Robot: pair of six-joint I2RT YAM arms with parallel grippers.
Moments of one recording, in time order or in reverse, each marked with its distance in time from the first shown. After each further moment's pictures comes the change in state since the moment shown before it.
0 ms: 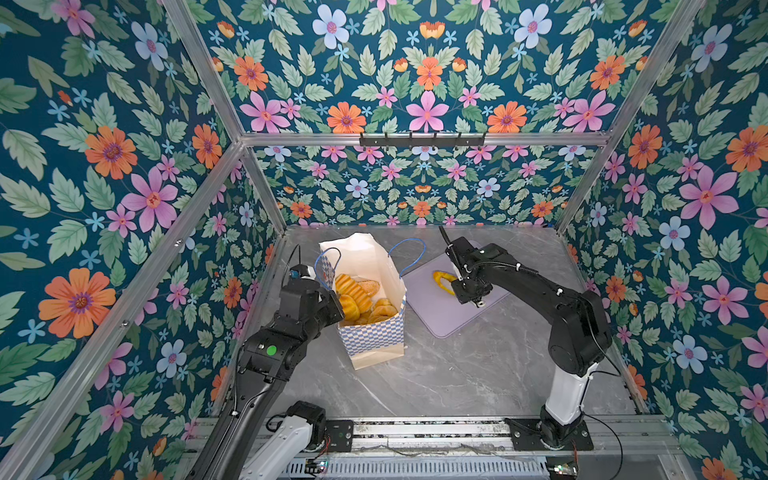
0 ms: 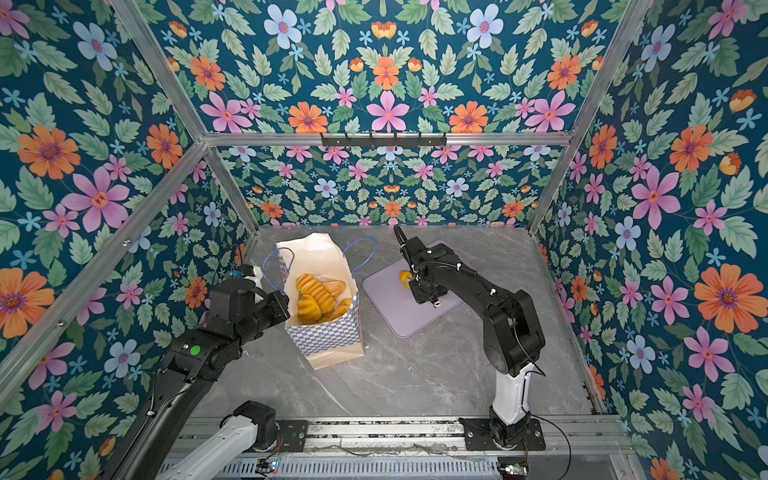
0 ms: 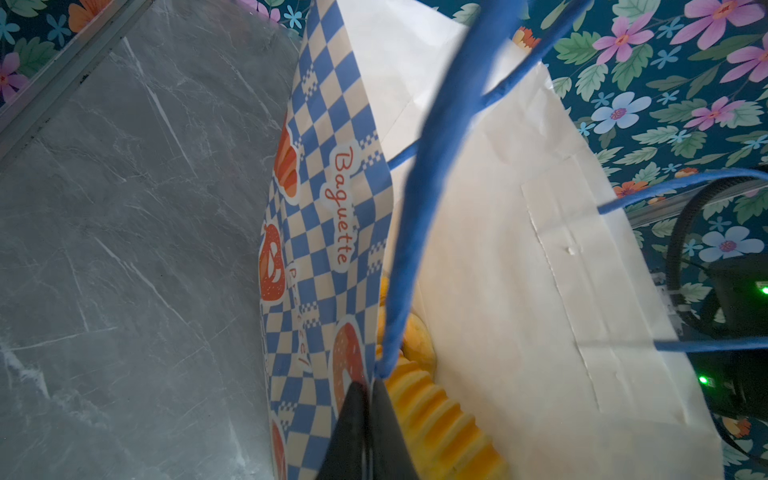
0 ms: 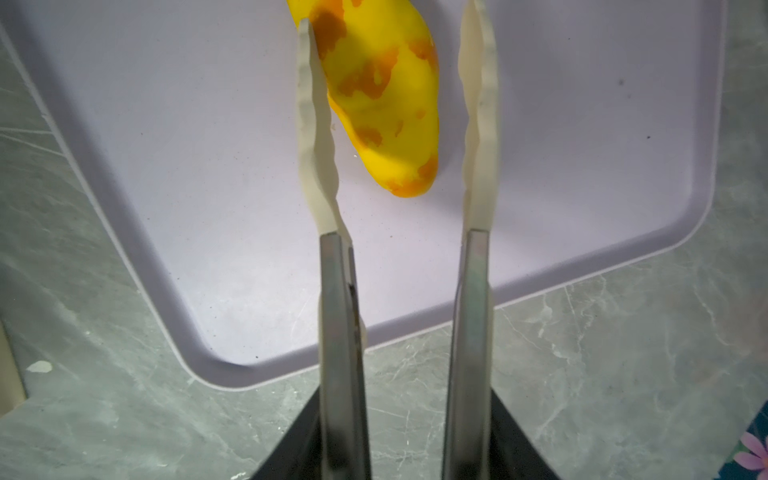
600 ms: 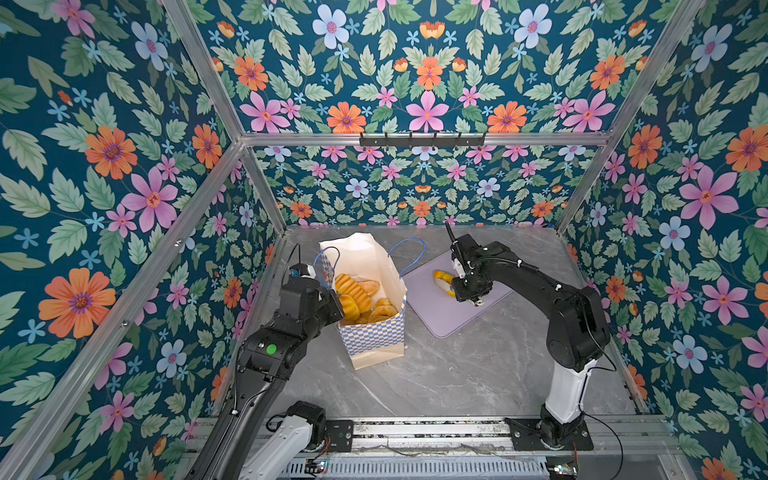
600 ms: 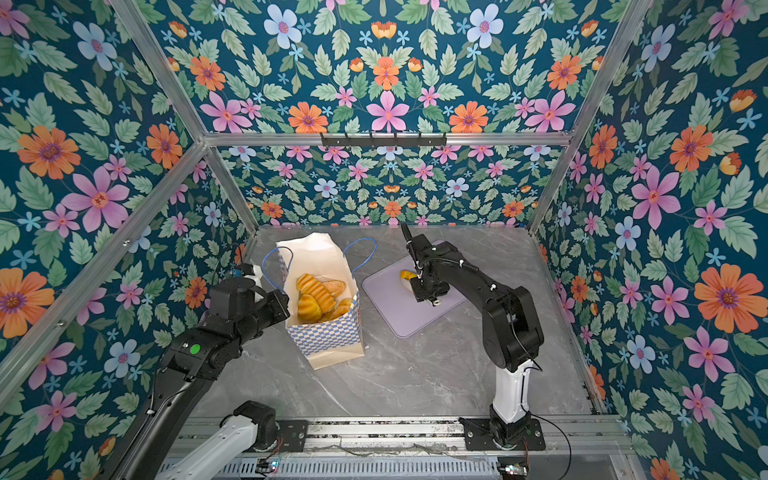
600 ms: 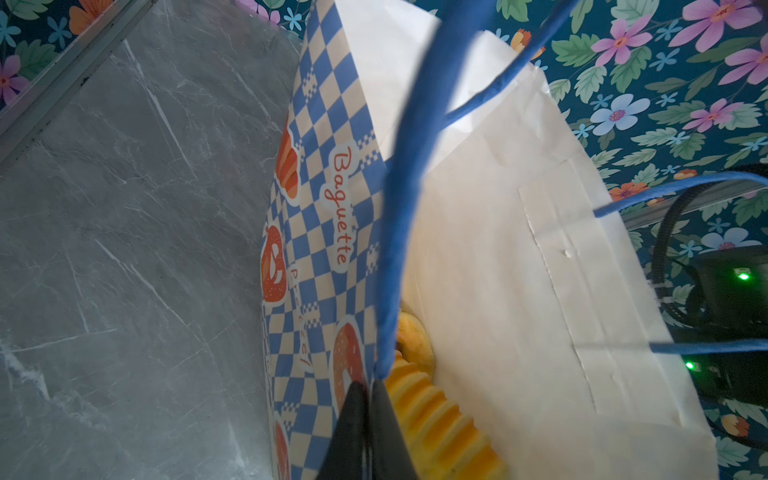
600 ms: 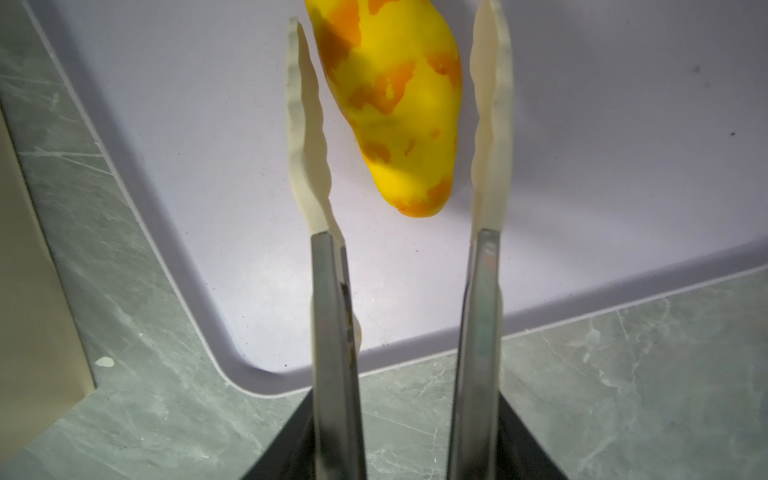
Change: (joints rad) left arm 0.000 0.008 0.011 -0.002 -0.001 0.000; right arm -0.044 0.034 0.005 0.032 -0.119 0.003
